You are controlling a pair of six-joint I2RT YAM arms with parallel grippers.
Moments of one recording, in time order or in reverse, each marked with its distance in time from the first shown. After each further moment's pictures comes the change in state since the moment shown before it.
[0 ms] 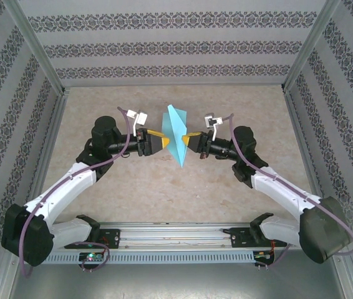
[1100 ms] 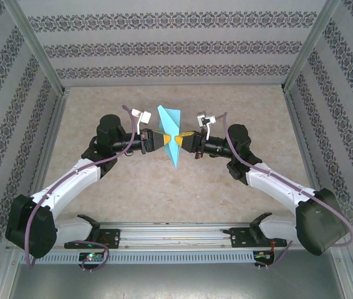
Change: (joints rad) left arm -0.002 0.060 0.002 0.054 0.002 -0.037; right arm 0.042 0.054 0.037 0.084 -0.041 0.005
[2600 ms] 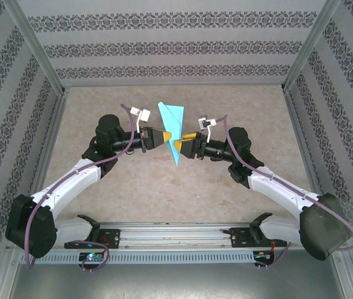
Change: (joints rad) left arm -0.006 0.001 -0.001 0.074 -0.012 -0.039; right arm 0.013 -0.047 -0.026 -0.072 0.061 0.025
